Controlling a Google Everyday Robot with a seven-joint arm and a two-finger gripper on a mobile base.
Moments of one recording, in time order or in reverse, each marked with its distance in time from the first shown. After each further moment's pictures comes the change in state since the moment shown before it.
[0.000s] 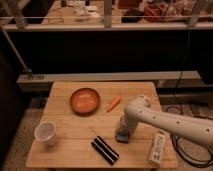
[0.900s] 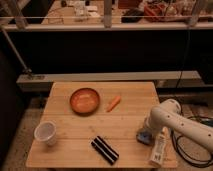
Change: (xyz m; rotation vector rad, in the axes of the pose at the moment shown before) arm 0.036 0.115 -0.030 -0.017 0.088 0.257
